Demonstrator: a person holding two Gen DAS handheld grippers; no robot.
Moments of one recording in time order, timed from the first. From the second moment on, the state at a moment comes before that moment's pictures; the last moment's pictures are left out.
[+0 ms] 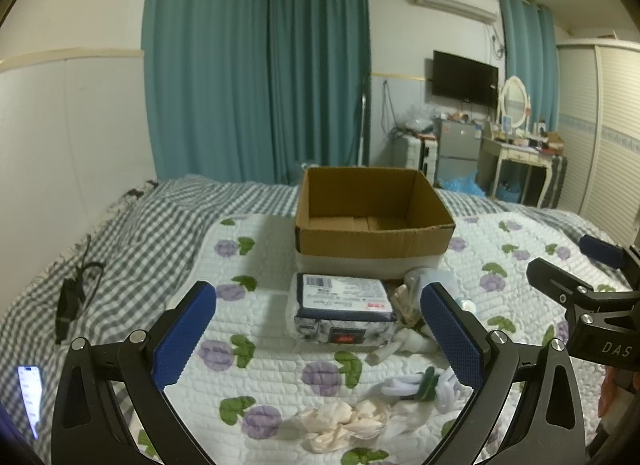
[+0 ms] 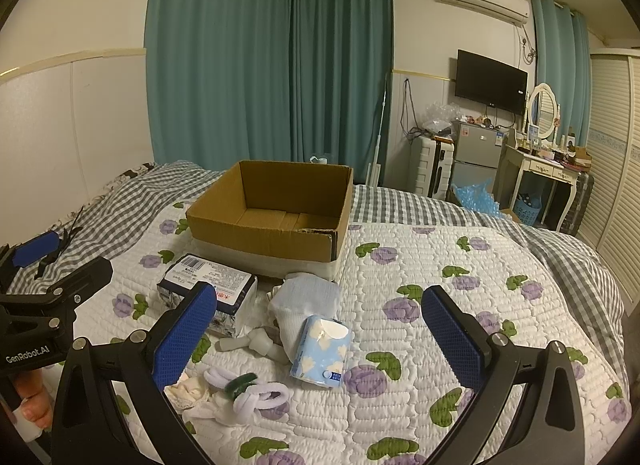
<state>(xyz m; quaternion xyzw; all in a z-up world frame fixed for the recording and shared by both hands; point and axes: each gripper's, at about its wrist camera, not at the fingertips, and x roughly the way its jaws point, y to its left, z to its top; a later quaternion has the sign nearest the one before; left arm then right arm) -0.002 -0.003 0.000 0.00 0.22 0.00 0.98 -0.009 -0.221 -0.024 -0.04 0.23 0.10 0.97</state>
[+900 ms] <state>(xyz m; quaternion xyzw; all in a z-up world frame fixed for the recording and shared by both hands) -0.010 0.003 -0.002 0.00 0.21 0.00 0.98 -0.023 -0.220 -0.013 -0.04 0.22 0.09 0.97</state>
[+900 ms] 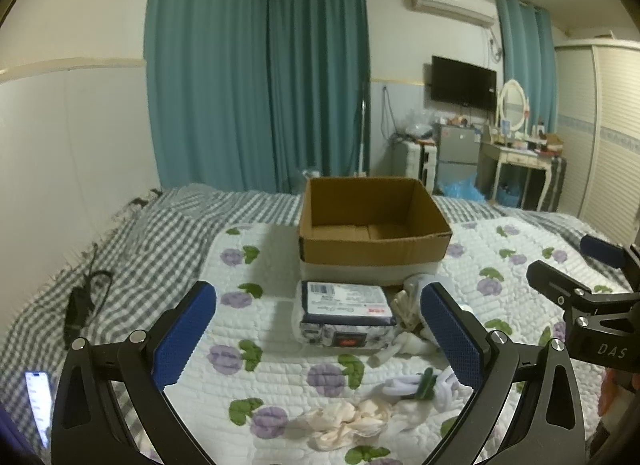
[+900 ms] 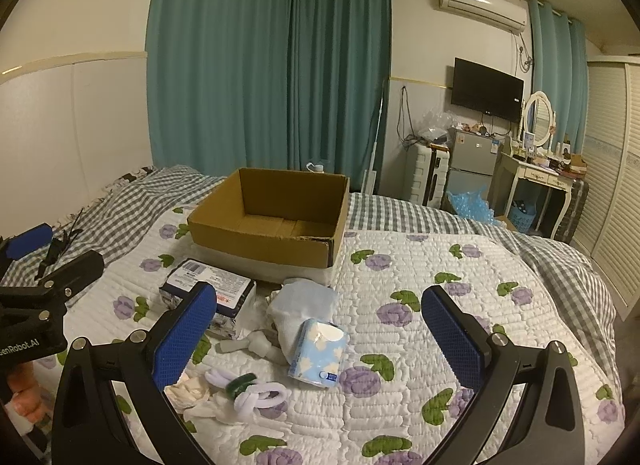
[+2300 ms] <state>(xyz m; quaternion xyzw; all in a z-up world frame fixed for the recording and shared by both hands) 0.031 -0.013 -0.164 0.02 0.46 -0.10 0.88 -0.003 -0.196 -0.114 -0.06 0.39 0.11 0.91</state>
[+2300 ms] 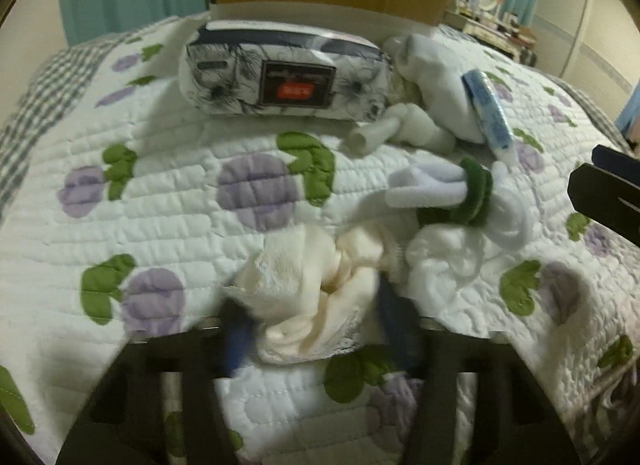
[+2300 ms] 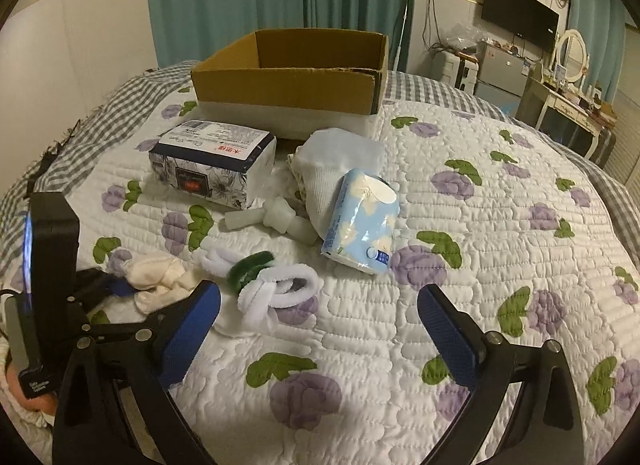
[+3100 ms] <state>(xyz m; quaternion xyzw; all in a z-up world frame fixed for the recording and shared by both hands) 0.026 0.033 -0.123 0.00 0.42 -0.09 0.91 0.017 -0.133 -0.188 -0.02 0.49 0.11 0.87</state>
